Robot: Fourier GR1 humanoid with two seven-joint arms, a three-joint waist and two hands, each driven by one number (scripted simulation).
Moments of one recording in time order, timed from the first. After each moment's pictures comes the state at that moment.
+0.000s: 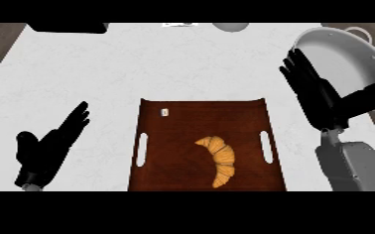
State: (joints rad) left arm 0.05 0.60 -0.32 -1.57 0.40 0.17 0.12; right arm -0.27 -0.30 0.05 -1.43 -0.46 0.01 0.10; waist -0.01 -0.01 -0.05
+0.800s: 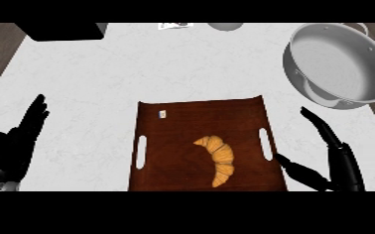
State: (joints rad) left arm 0.07 0.63 -0.19 -1.51 0.29 0.34 0.04; right arm 0.16 -0.45 0.27 -1.67 0.26 -0.48 -0.10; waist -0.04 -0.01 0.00
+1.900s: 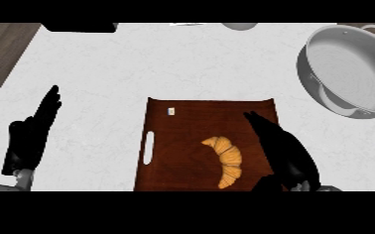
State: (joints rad) left arm -0.01 0.57 -0.20 -1.49 0.21 0.31 0.08; right arm -0.15 -0.40 0.56 -1.88 0.50 0.22 0.90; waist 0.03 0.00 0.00
